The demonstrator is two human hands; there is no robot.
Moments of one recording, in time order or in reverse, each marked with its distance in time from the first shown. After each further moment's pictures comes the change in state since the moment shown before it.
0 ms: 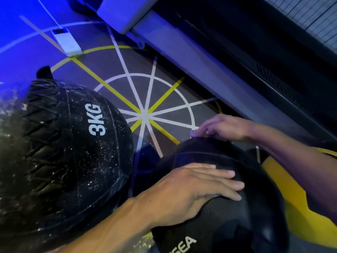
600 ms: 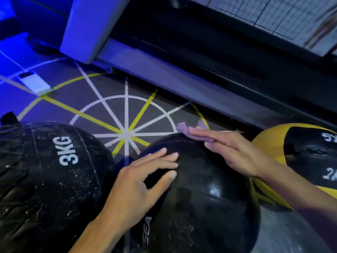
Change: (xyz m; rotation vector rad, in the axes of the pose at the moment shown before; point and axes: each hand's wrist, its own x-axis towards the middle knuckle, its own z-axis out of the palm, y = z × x) left_hand -0.019 0.004 -0.030 0.067 0.306 -0.265; right_hand -0.087 -0.017 0.043 0.081 0.580 -0.151
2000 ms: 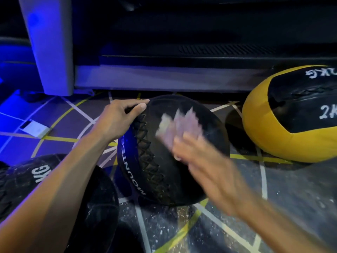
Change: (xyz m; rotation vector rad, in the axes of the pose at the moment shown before) left_hand 0.164 -0.004 0.002 0.464 -0.267 -0.025; right_hand -0.093 0.006 0.089 -0.038 0.630 -0.101
